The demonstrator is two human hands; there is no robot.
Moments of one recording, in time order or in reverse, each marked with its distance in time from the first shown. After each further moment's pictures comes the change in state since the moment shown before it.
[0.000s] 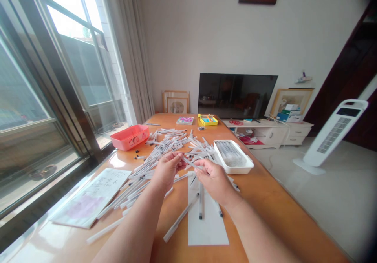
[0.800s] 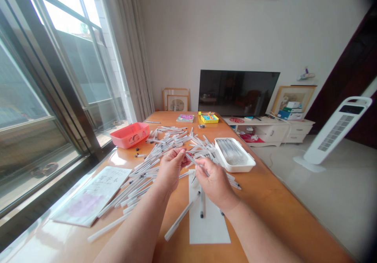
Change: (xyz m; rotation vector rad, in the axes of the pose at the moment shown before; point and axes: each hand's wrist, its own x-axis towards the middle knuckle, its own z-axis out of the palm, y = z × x) left_hand -0.007 -0.001 0.018 -0.082 0.039 0.074; right_hand -0.001 0.001 0.011 -0.174 0.124 -0.163
